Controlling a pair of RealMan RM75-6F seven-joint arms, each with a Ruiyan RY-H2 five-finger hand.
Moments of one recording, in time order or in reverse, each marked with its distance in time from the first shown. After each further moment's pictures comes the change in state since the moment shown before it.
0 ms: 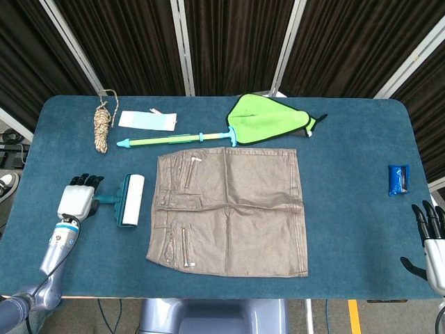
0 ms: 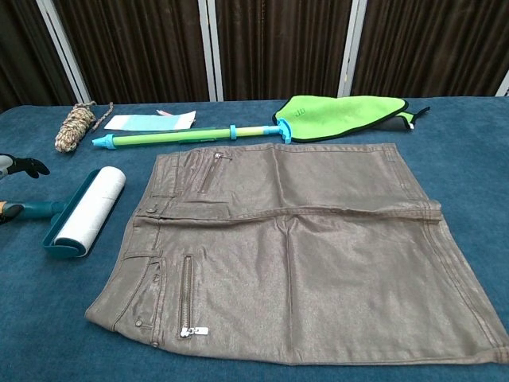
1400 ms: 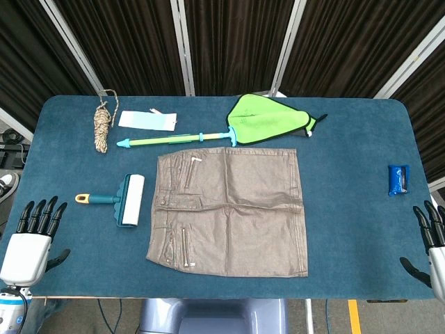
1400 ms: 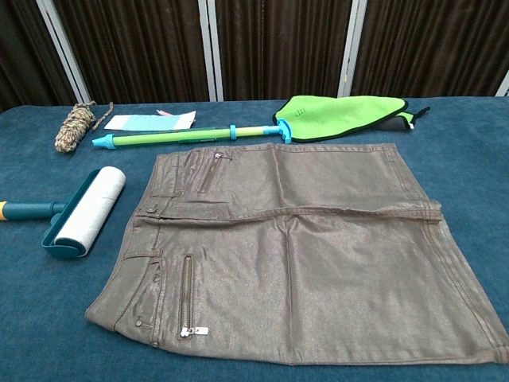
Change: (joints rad) left arm 0.394 0.354 0.175 -0.589 0.414 0.607 0.108; right arm -0.035 -0.017 -0.012 0.066 -0.154 0.146 0.096
